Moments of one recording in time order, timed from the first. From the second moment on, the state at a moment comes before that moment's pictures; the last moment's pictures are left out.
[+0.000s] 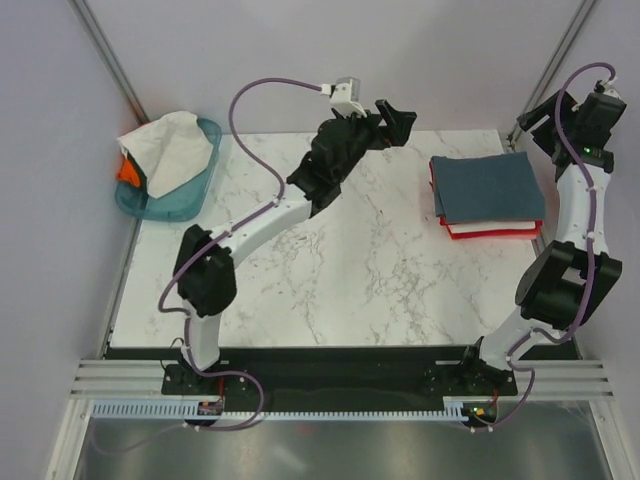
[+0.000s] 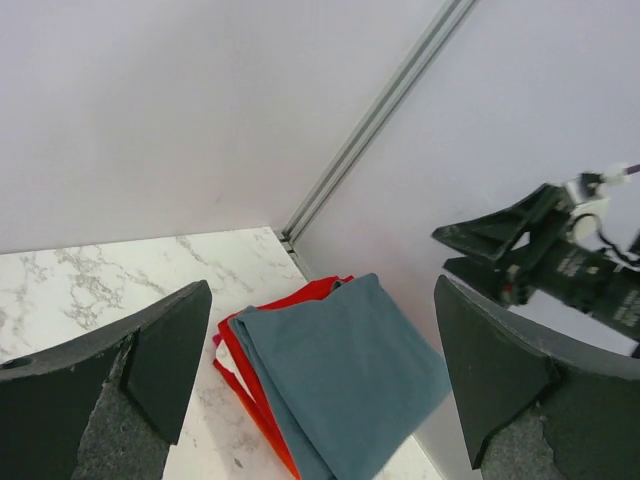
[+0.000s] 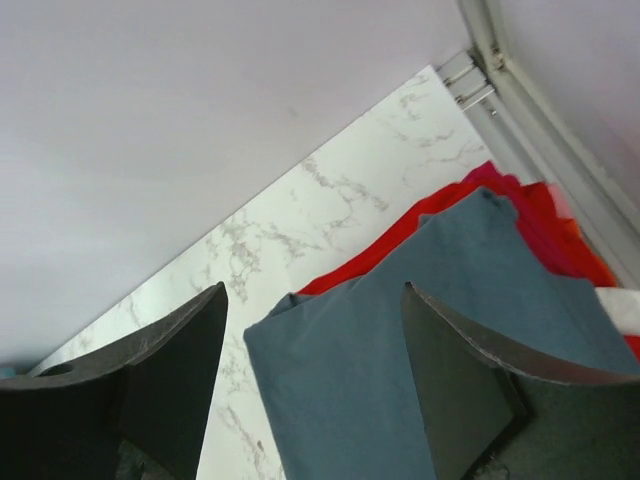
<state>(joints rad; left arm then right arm) -0.77 2.01 1.83 0.35 -0.16 -0.54 -0.41 1.74 1.71 -0.35 -0.24 0.52</state>
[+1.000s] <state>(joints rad) -0.65 0.72 0.49 0.00 -0.32 -0.56 0.42 0.89 0.60 -0.08 0.11 0.42</state>
